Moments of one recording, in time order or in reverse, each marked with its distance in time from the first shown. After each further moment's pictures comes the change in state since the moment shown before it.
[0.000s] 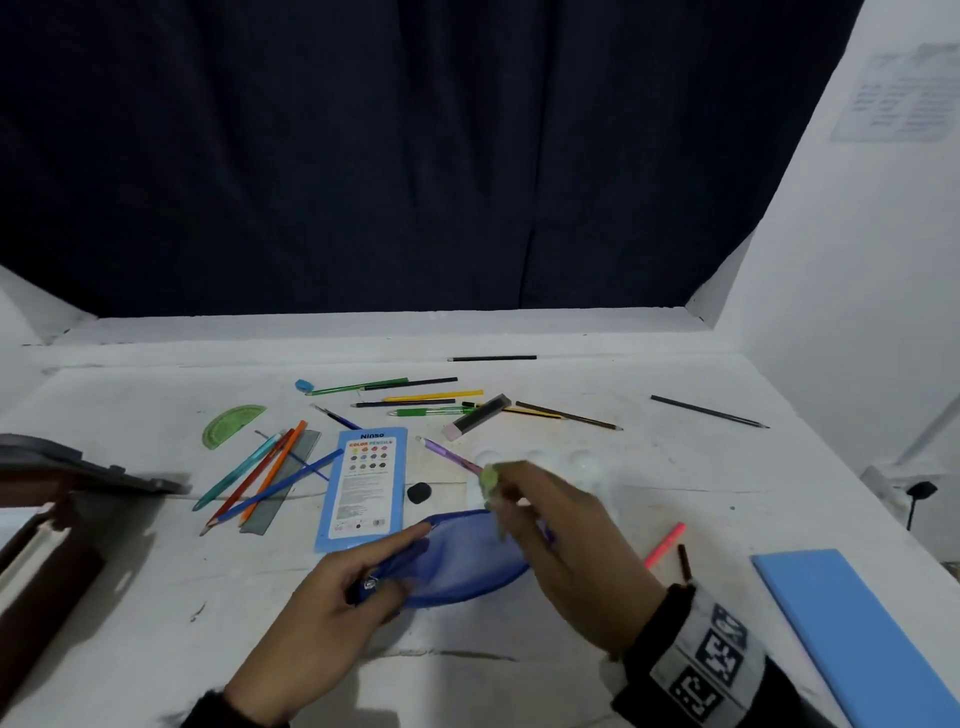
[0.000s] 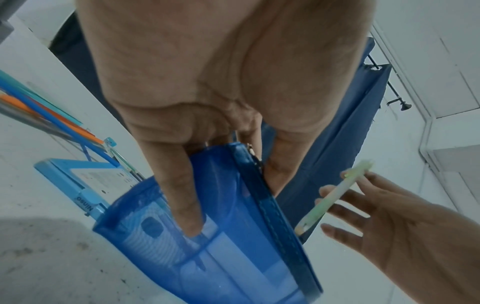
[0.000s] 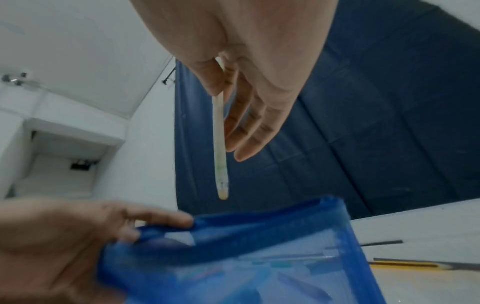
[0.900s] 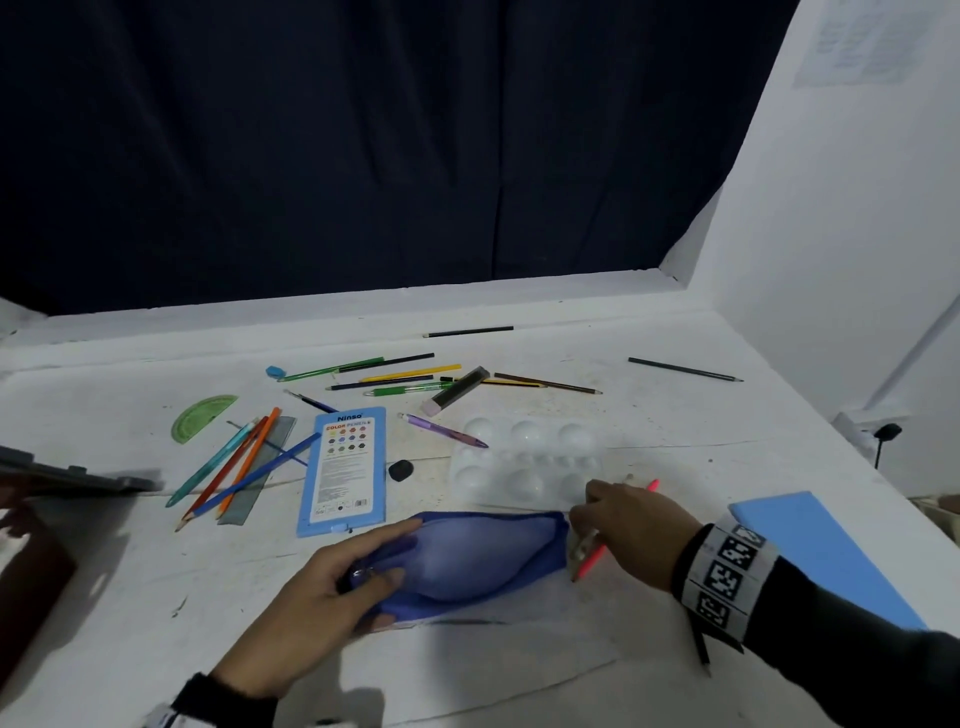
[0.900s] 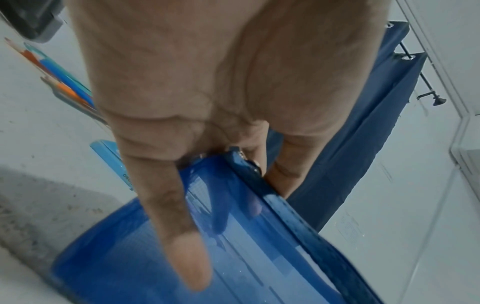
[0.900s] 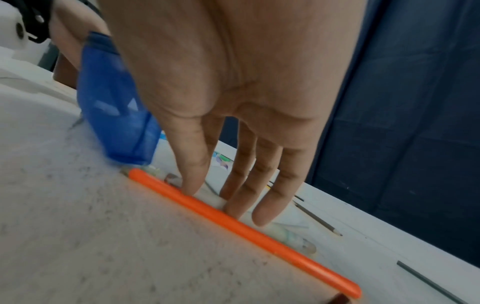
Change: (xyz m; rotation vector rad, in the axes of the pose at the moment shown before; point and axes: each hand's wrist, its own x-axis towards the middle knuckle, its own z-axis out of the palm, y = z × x) left_hand 0.006 -0.012 0.004 -0.097 -0.106 -0.185; right_hand -0.036 0.119 -0.012 -0.684 -0.526 0.232
